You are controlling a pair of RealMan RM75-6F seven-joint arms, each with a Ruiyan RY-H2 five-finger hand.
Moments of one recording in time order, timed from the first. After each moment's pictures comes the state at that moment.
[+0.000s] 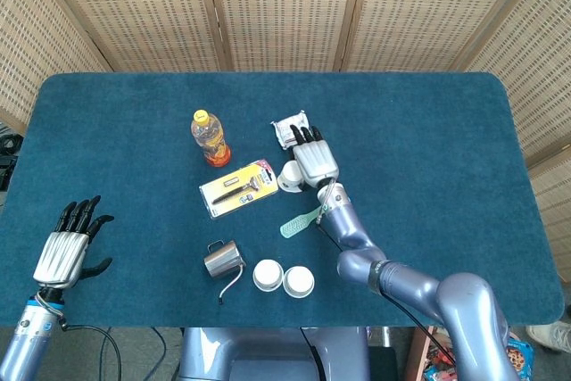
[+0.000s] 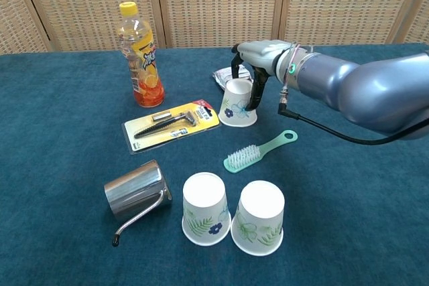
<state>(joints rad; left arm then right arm) -0.20 -1.36 0.01 -1.43 1.48 1.38 0.12 1.10 -1.89 0.35 -0.89 -0.82 0.75 -0.47</state>
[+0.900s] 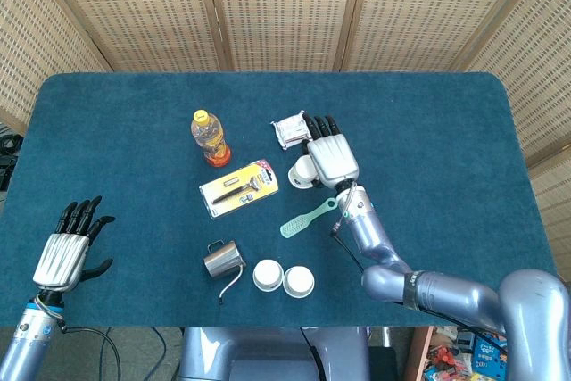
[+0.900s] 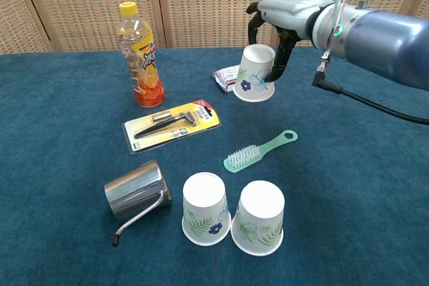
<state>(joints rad) -0.19 -1.35 0.01 -1.45 1.52 1.42 0.12 0.99 -1.60 0.33 -1.42 -0.79 1.00 -0.65</state>
